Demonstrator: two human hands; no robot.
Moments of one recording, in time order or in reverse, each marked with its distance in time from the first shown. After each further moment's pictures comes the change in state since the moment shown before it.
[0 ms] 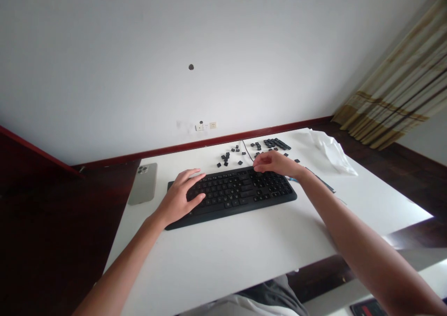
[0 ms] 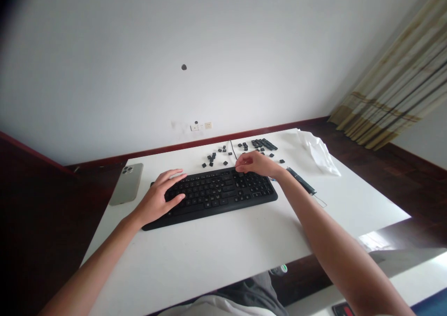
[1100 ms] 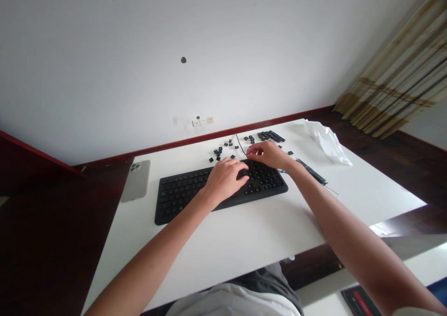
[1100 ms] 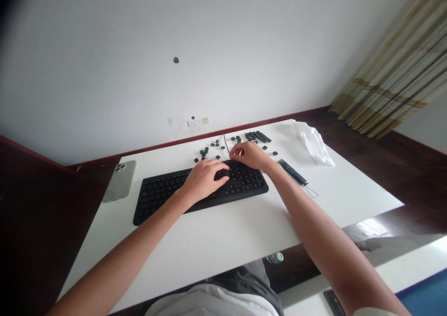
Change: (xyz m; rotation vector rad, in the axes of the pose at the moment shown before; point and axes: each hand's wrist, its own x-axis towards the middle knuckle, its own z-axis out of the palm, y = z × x) left_hand 0.108 0.105 0.075 0.062 -0.048 0.157; right_hand 0.001 0.009 -0.002 -0.350 0.263 -0.127
